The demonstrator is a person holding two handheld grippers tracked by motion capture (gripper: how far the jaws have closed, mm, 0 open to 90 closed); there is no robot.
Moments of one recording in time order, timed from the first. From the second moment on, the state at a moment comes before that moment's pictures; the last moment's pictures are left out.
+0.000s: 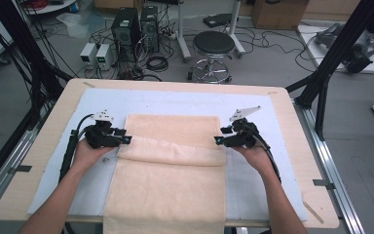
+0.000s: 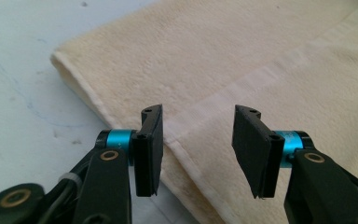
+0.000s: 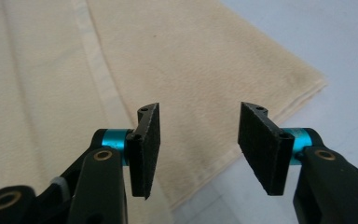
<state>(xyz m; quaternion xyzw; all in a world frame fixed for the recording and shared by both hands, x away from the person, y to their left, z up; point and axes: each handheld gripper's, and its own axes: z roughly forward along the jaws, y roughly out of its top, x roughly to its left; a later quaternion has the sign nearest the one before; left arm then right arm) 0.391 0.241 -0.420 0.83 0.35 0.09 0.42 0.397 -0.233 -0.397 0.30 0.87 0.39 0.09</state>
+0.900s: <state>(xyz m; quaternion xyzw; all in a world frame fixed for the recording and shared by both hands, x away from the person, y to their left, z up) 0.379 0.235 -0.428 0.84 0.33 0.08 0.42 0.358 -0.228 -0.429 0.28 0.89 0.36 0.07</state>
